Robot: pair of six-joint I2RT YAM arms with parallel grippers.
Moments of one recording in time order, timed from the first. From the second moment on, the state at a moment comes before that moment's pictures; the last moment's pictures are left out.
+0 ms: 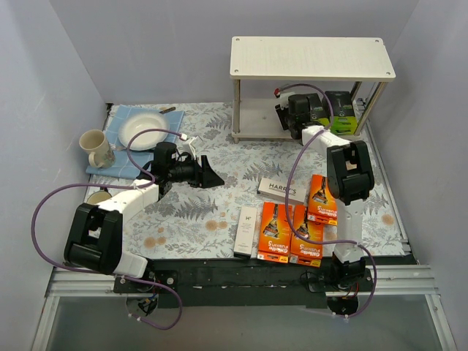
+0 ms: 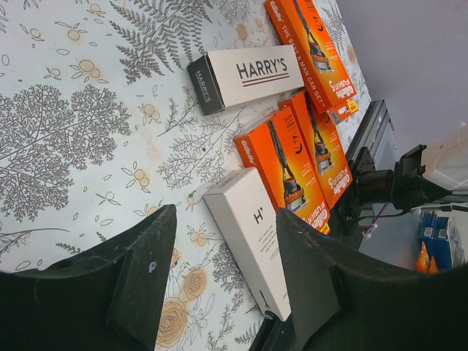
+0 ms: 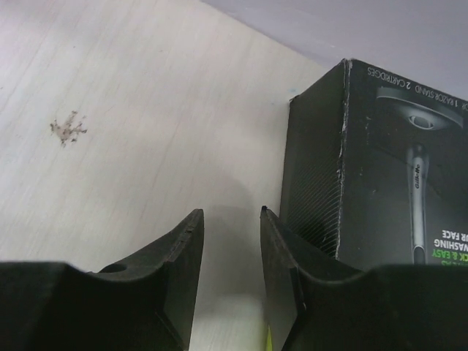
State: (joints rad) left arm -0.30 1.42 0.76 0.10 0.79 -0.41; right arm 0.28 2.16 1.60 0.09 0.13 -0.28
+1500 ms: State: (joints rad) left arm -0.30 1.38 0.79 -0.03 0.78 -0.26; right arm 0.35 1.59 1.07 -0.27 -0.51 -0.52
